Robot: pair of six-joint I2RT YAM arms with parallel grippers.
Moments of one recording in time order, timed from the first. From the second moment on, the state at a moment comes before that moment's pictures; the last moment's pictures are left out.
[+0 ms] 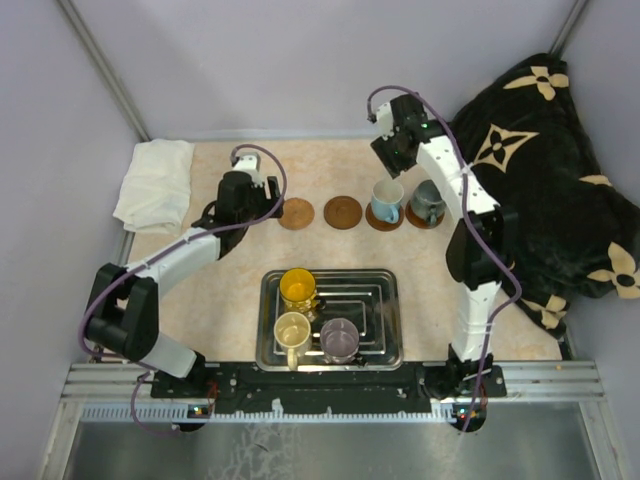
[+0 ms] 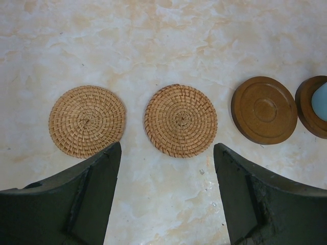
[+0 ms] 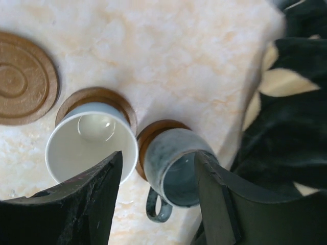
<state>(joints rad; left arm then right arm) -0.43 1.51 0.95 0.14 -0.16 -0.27 0.29 2.05 2.01 -0.91 0.08 -0.38</state>
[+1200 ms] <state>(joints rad) -0.43 1.39 0.86 0.13 -0.16 -0.26 0.68 1.37 1.22 -0.79 -0.02 0.02</state>
